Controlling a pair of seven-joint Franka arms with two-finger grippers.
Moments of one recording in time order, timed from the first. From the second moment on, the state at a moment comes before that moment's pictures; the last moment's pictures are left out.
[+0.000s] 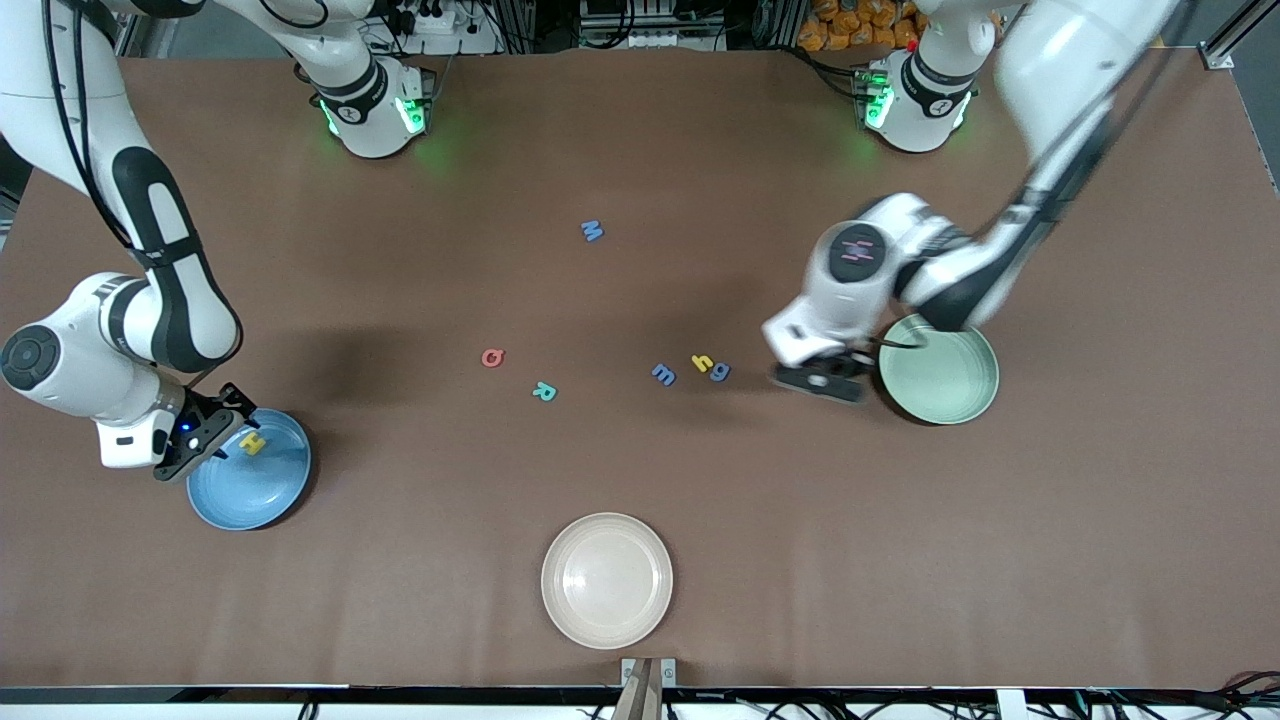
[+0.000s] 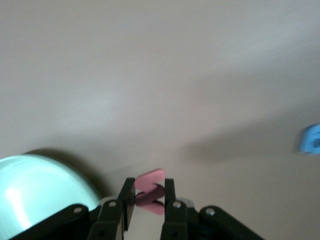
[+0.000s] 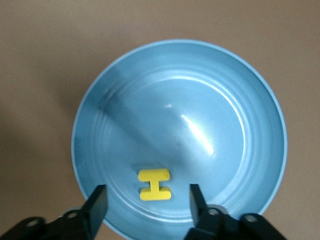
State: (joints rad) left arm 0.39 0.49 -0.84 -2.03 0.62 2.25 -0.45; right arm -0.13 0.55 -0.07 -1.86 0.10 2.45 -1.10
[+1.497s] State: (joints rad) left arm 0.87 0.56 -0.95 -2.22 0.71 2.41 -0.28; right arm 0.30 0.49 -0.05 -1.91 0.11 2.26 0.39
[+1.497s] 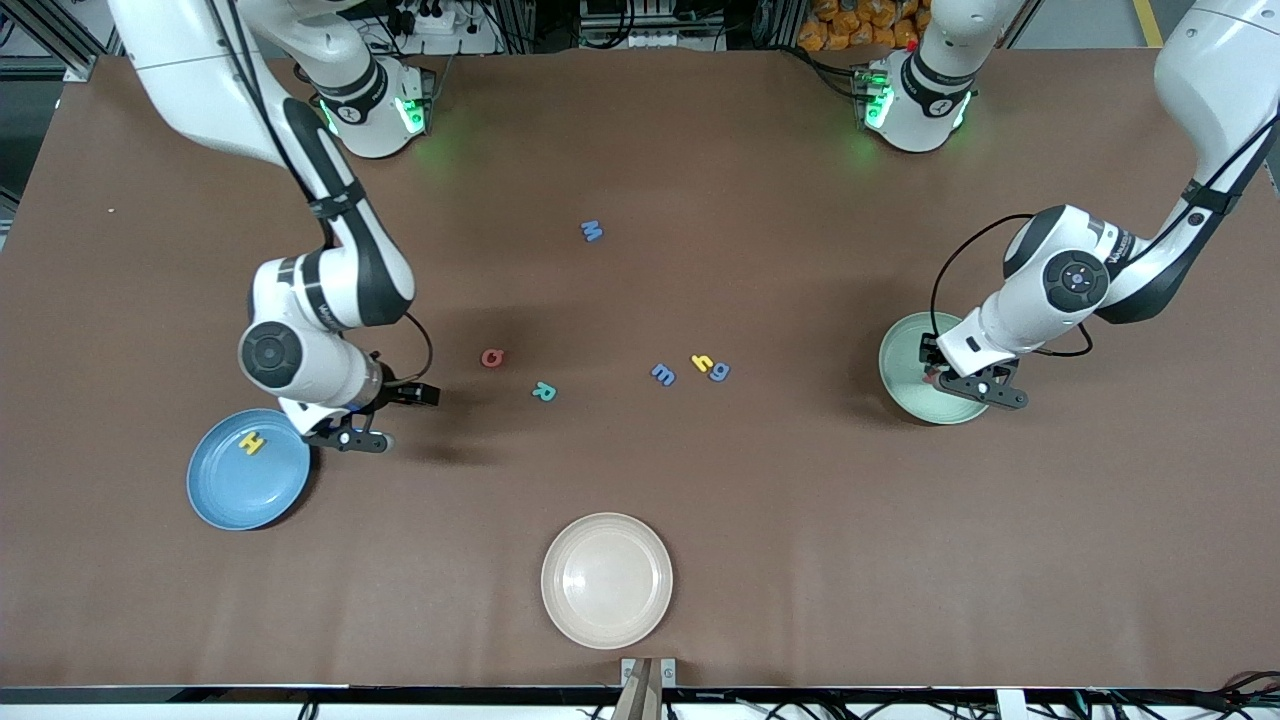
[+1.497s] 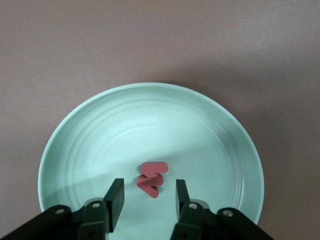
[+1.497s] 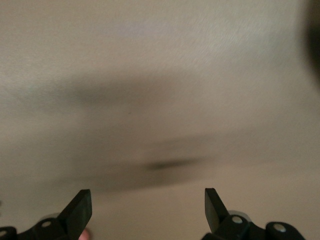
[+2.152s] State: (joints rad) left arm 0.79 0.56 -1.05 -2.18 0.71 2.35 -0.63; right arm 0.43 0.51 -0.05 -2.00 0.11 2.40 0.73
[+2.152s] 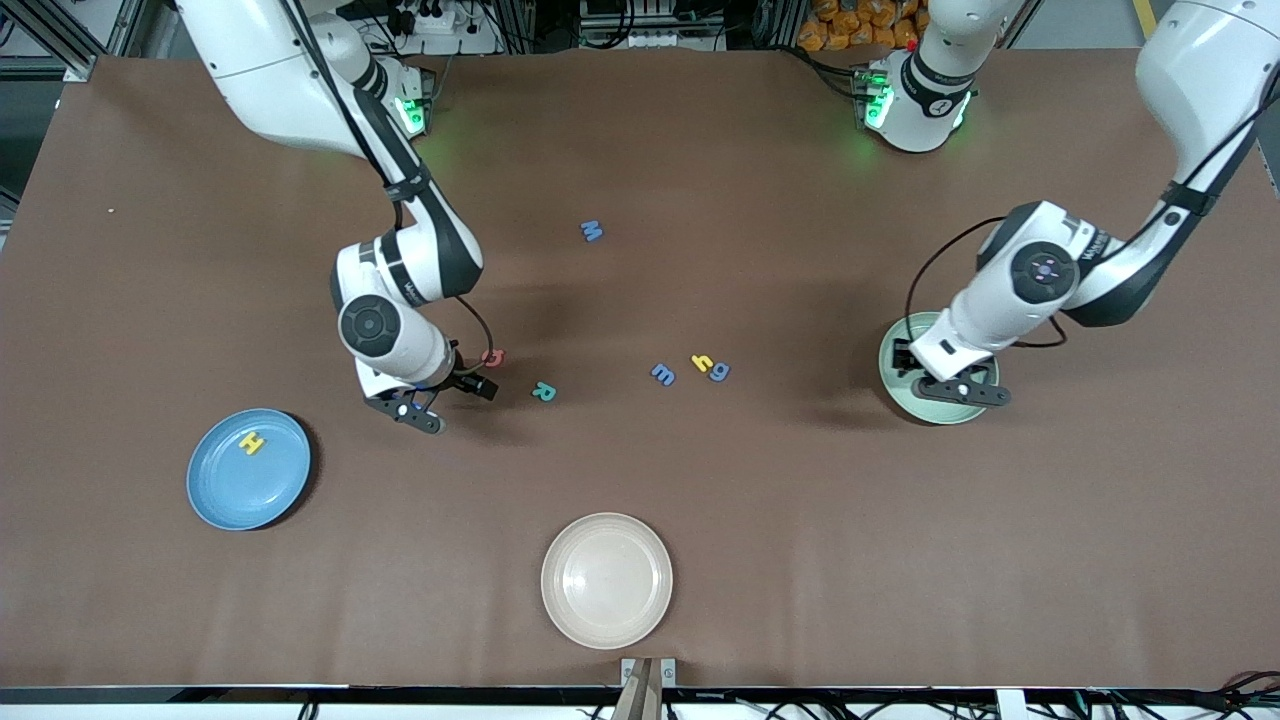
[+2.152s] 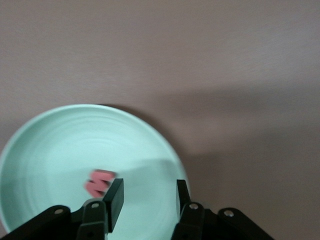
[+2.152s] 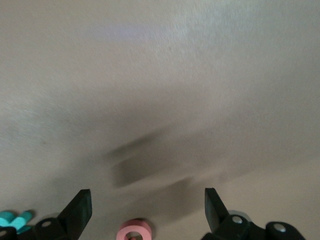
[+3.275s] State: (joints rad) left arm 0.48 0.56 -1.03 -2.02 0.56 2.28 -1.17; right arm 0.51 0.48 -0.04 -2.10 0.18 2.52 0.89
